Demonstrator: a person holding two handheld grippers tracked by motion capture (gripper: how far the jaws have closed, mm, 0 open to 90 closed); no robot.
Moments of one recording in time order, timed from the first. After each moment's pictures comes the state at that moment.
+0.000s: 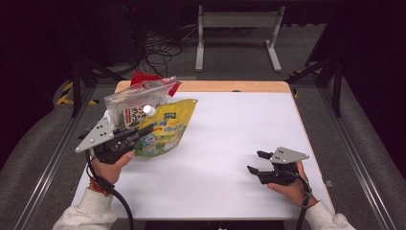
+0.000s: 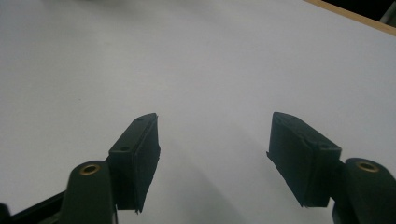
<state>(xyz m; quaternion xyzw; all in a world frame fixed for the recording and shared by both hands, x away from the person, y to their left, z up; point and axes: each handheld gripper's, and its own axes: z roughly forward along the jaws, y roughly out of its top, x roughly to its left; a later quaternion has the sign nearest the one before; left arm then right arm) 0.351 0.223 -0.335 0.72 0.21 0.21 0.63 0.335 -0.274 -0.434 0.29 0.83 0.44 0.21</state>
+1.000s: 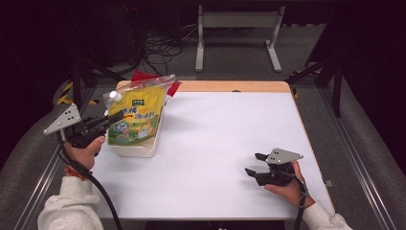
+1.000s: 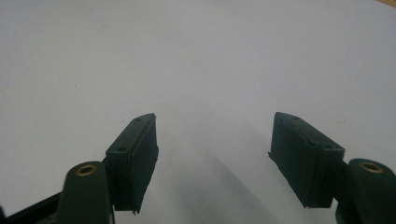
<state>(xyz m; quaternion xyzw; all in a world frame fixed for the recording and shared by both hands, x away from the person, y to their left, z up) 0.397 0.297 -0.349 0.71 0.24 0.20 0.63 0.337 -0.268 -0.444 0.29 0.84 0.42 0.19</state>
